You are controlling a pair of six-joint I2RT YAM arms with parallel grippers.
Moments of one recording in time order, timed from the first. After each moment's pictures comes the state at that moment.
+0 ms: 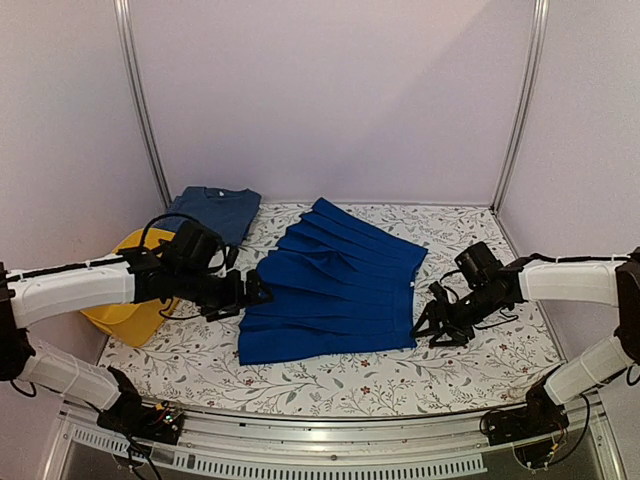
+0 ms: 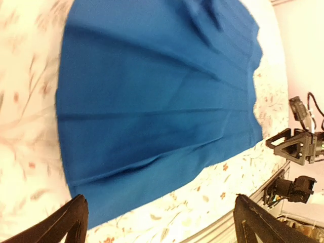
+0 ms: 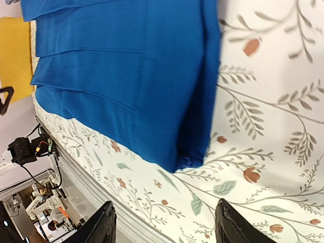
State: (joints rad) left arm -0.68 1.29 0.85 -0.40 0.17 -0.79; right arm 0.49 1.41 0.71 -0.48 -0.60 0.57
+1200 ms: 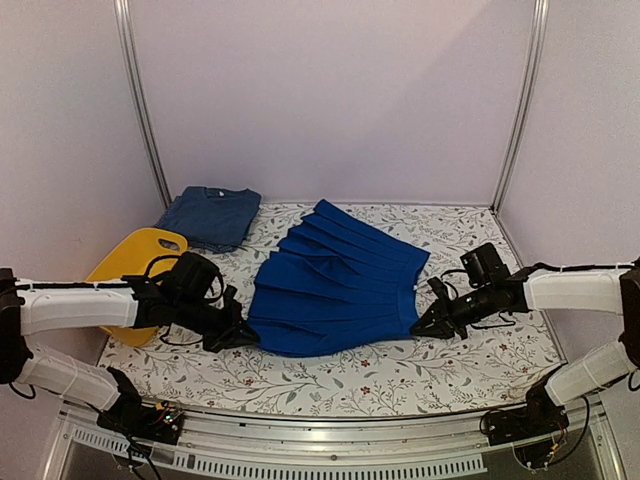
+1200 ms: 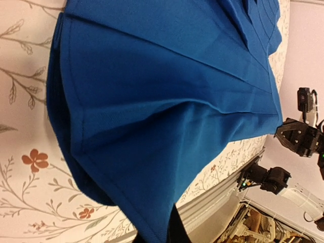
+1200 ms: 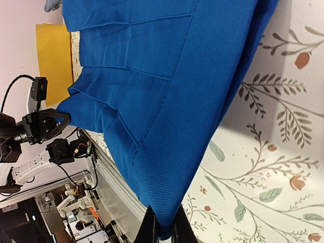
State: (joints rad) left arm -0.70 1.25 0.58 -0.25 0.39 -1.09; right arm 0.48 1.38 0.62 -0.25 -0.72 0.75
